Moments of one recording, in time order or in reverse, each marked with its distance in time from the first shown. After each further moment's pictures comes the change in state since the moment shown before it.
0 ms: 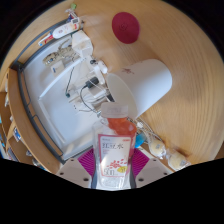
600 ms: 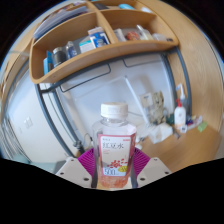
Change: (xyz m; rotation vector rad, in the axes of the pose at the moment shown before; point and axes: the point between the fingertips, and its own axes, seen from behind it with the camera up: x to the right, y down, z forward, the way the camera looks) arm -0.125 -0.070 -0.061 0.247 0.209 -1.700
